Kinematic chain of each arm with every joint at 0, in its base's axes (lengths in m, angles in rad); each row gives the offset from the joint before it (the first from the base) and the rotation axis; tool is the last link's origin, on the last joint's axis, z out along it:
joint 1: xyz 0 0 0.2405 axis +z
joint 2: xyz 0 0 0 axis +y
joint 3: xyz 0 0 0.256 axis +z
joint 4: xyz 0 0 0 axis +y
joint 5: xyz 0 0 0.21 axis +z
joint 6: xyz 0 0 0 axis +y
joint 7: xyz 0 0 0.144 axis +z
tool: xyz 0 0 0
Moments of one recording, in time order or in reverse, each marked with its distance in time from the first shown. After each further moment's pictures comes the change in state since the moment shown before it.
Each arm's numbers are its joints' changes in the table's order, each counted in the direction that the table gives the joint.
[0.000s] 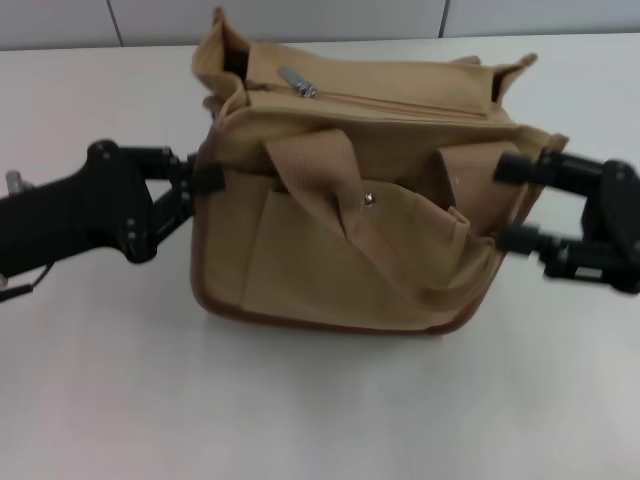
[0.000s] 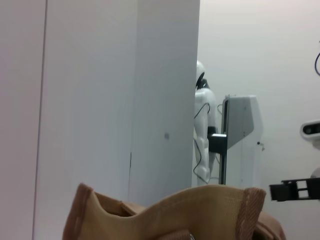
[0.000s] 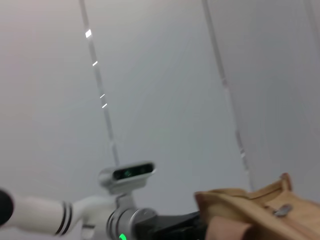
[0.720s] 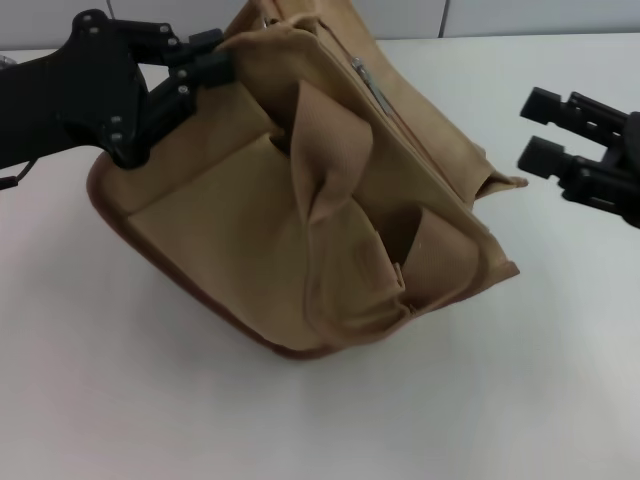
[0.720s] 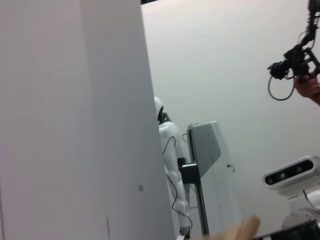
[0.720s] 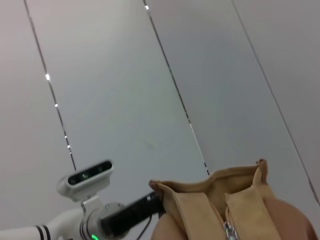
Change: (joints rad) left arm -0.120 -0.003 -0.096 0.177 -0.018 0.117 -0.065; right arm 0.040 -0.009 0.092 0.094 0.031 0.042 0.028
